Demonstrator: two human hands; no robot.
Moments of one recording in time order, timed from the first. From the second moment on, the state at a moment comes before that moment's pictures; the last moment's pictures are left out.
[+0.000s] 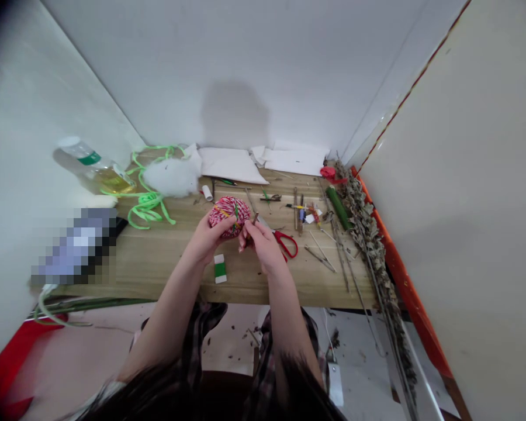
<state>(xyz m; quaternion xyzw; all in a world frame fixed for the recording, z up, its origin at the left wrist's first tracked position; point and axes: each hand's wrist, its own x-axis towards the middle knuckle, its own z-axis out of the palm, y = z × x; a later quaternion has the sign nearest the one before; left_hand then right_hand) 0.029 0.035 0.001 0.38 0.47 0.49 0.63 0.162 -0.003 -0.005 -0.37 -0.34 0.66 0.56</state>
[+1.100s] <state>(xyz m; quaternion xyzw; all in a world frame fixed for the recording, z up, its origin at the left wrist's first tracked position) 0.025 0.038 0.002 0.31 0.39 0.46 0.73 0.164 -0.004 -0.005 -0.38 -0.36 0.66 0.54</state>
